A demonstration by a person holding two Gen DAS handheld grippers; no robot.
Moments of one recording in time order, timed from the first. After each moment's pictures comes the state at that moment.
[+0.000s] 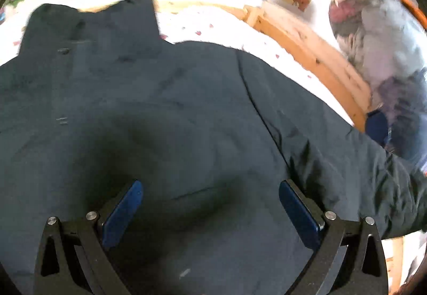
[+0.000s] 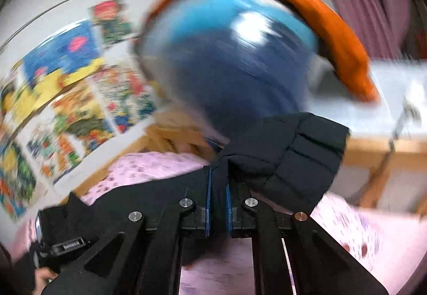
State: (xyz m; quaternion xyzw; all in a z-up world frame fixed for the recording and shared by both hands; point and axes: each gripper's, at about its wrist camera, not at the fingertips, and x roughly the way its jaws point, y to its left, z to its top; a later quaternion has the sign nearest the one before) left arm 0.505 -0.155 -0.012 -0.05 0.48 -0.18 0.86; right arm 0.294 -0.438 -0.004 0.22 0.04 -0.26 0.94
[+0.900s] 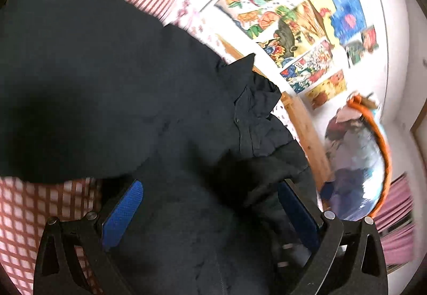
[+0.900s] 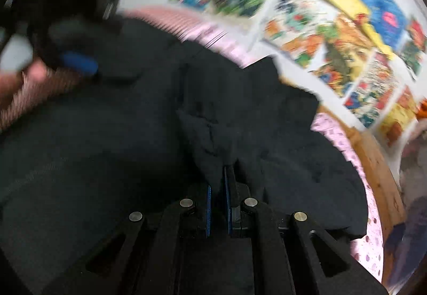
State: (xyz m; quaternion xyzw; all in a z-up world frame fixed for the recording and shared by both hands) left arm 0.367 0.181 0.007 -0.33 0.41 -0.14 0.84; right arm 0.345 -0.026 -0.061 -0.30 0.27 0.11 0.91
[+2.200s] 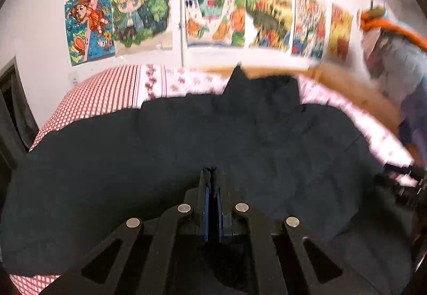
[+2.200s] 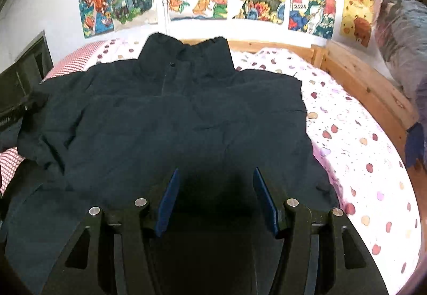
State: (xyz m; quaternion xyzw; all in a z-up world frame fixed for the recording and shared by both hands) left arm 0.400 0.090 0.042 0.02 0.34 -0.03 0.94; right arm 0.374 -0.226 -0.015 -0.03 0.34 0.04 0.94
